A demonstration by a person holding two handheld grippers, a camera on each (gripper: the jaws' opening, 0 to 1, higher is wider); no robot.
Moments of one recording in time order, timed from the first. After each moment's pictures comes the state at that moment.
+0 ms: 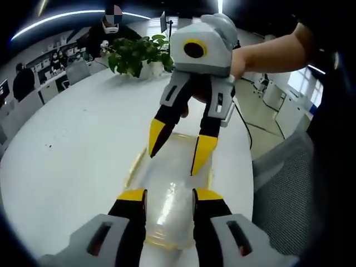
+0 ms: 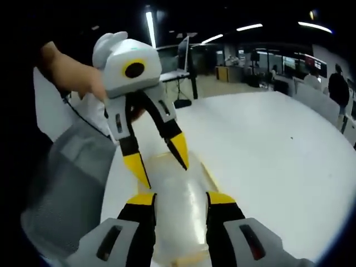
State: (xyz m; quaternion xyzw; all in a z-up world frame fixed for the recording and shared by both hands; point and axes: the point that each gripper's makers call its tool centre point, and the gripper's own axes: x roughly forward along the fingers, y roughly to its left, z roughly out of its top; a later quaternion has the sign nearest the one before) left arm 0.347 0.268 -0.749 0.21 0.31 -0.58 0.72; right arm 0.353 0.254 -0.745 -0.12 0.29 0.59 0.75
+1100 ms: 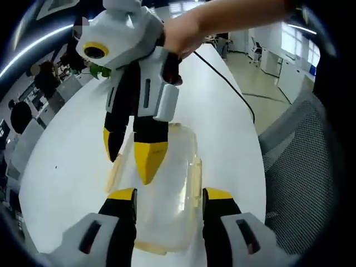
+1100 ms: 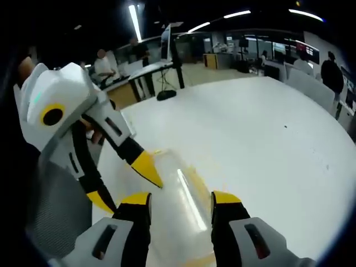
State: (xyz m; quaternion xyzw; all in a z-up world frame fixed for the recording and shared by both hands) left arm 0.329 0.259 -0.766 0.35 0.26 -0.56 0.70; right arm 0.384 0.260 -0.757 -0.14 0.34 0.55 0.75
